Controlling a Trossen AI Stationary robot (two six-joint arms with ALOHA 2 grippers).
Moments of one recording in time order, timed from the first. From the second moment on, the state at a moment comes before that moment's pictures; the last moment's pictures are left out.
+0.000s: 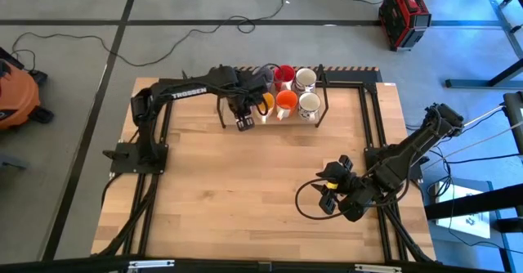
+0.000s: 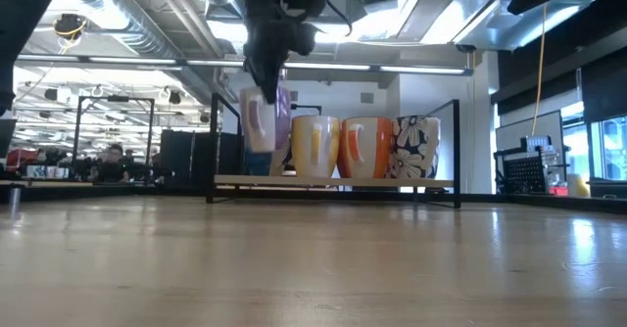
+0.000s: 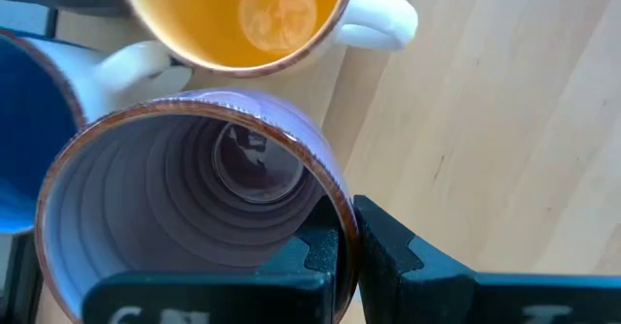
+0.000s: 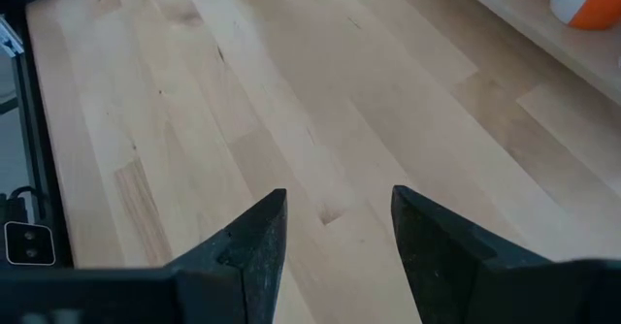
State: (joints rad) left arm 0.35 1.87 1.80 -1.28 -0.06 0.00; right arm 0.71 1.35 1.13 -0.87 0.65 1.13
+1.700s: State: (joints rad) left arm 0.40 1.91 1.71 -1.19 -0.04 0.03; right arm 0.71 1.35 1.13 -0.84 0.67 1.12
